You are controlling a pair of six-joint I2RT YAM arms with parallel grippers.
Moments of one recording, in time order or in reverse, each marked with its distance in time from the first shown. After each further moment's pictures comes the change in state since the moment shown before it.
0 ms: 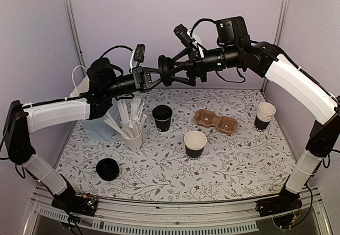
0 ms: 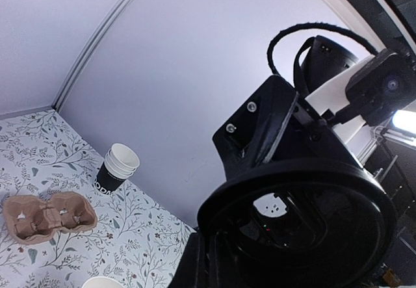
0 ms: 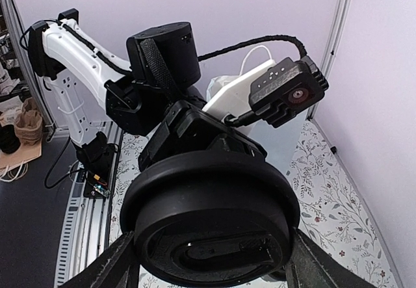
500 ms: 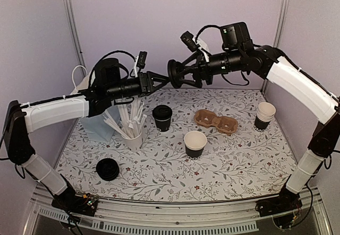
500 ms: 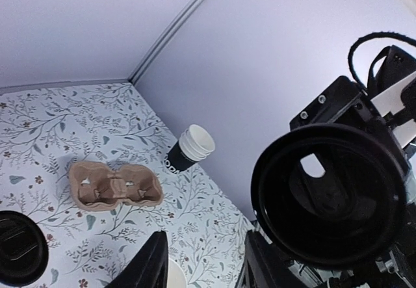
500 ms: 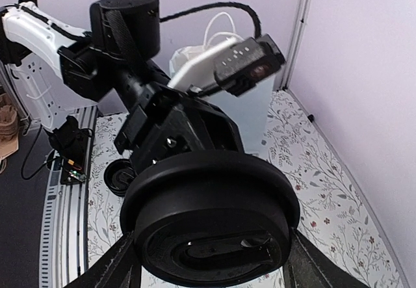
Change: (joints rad) left arm -0.002 -0.005 0.034 -0.303 -0.167 0.131; right arm -0.056 -0.024 -0.076 -0.009 0.053 -0.015
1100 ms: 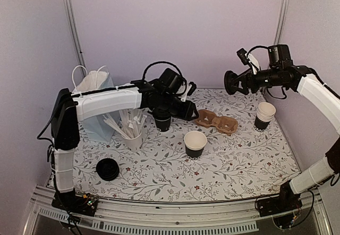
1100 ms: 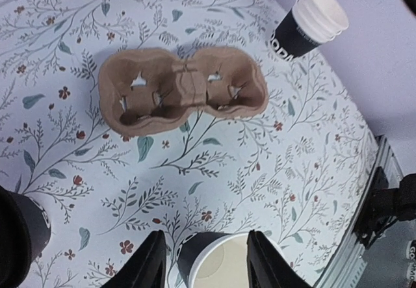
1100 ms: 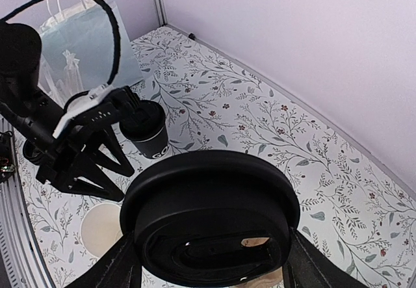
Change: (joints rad) left arm -0.238 0.497 0.621 -0.815 -0.369 0.354; right arm -0.481 -0.282 -0.468 0.014 0.000 -0.010
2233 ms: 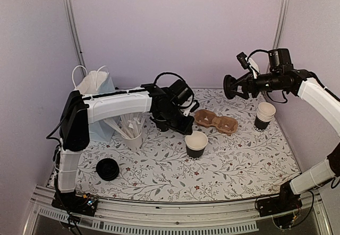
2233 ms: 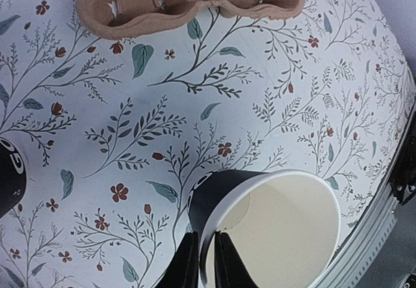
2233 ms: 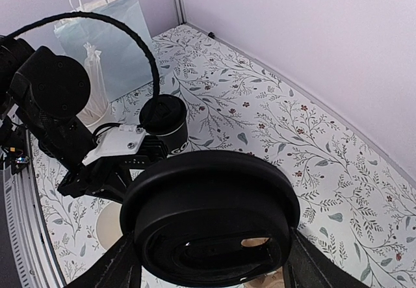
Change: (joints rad) left arm -0.050 0.123 0.108 -0.304 -0.009 0.058; right arm 0.001 -0.047 -0.080 0.018 -0.065 -0.006
